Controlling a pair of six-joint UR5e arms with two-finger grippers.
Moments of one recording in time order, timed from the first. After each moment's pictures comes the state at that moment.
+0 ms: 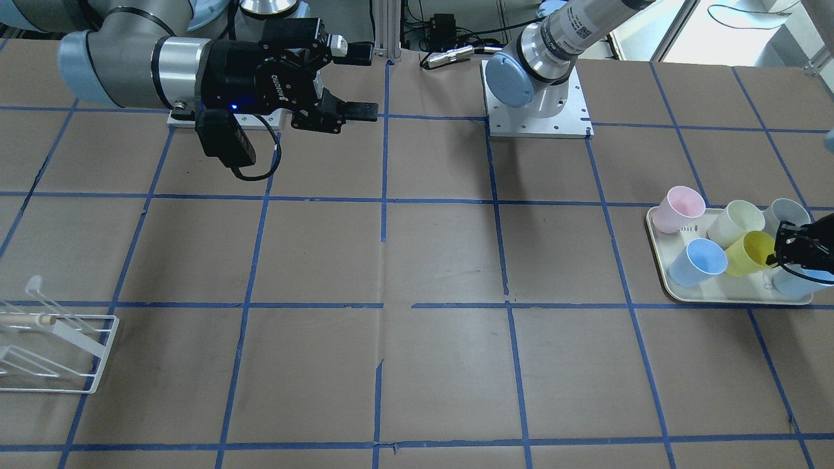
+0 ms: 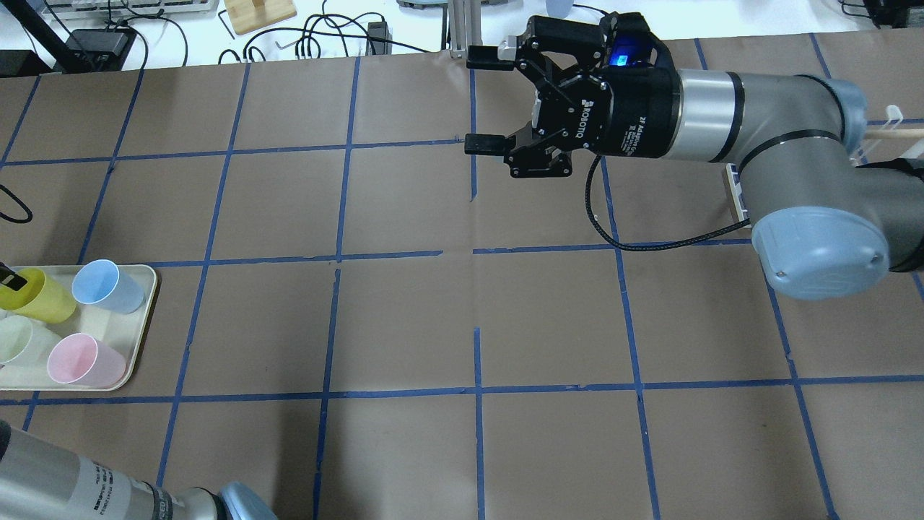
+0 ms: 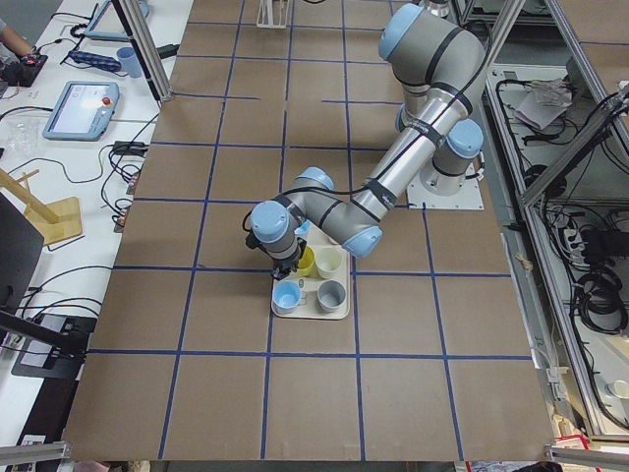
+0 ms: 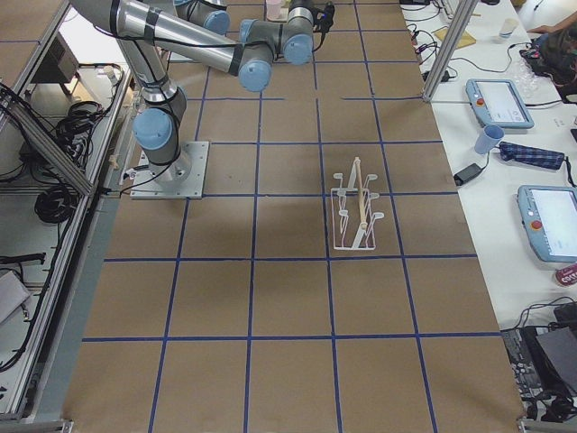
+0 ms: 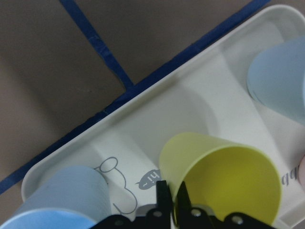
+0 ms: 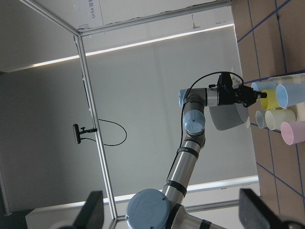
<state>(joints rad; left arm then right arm) -0.73 -2.06 -1.56 -1.24 1.61 1.43 1.50 -1.61 2.00 -1.88 0.07 0.09</state>
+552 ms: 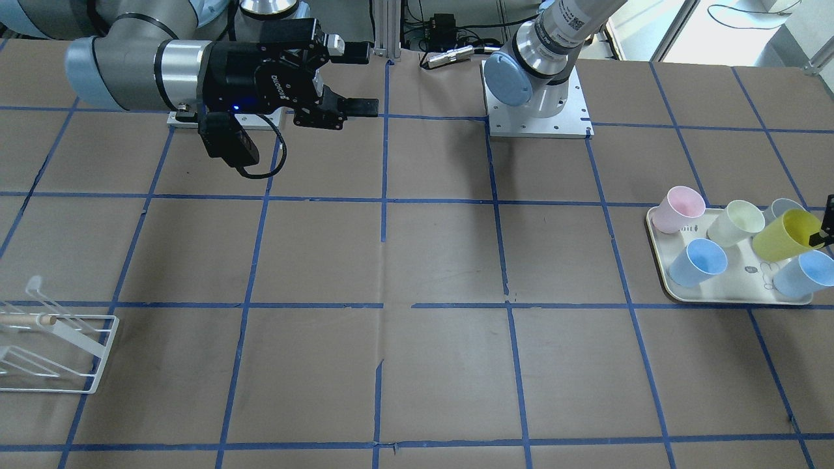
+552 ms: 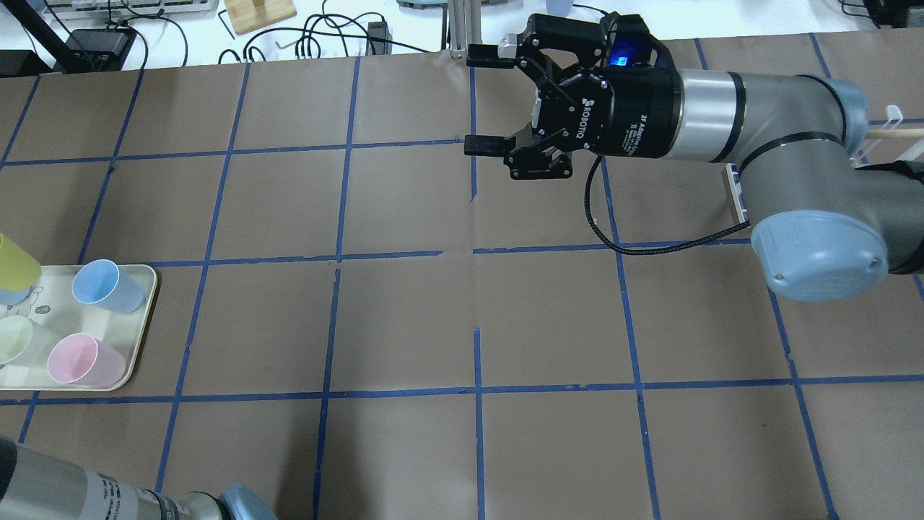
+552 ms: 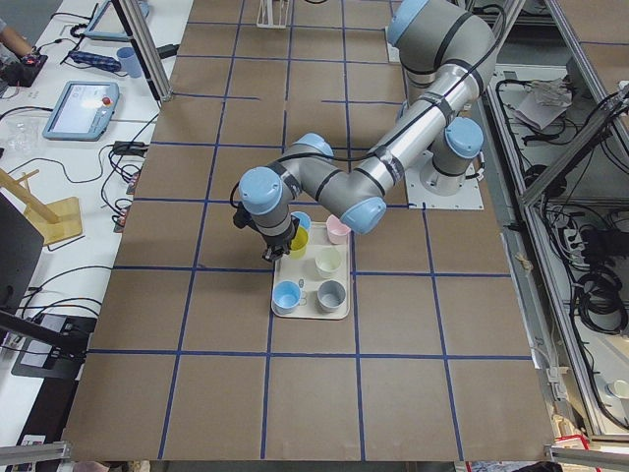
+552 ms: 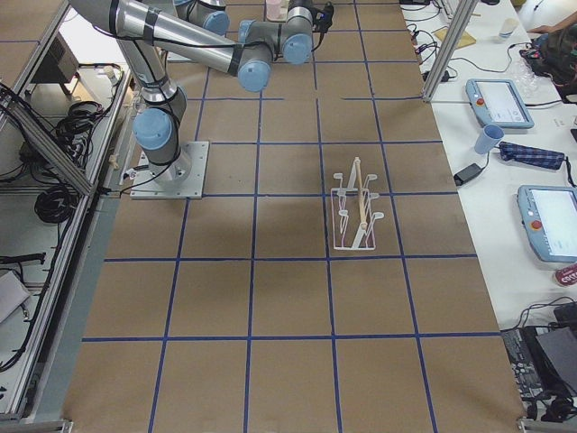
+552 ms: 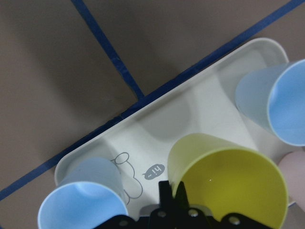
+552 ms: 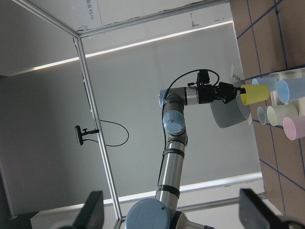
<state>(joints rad) -0.75 -1.96 -1.39 -1.53 1.56 1.32 1.50 -1.61 2.00 -1.90 0.07 0.15</state>
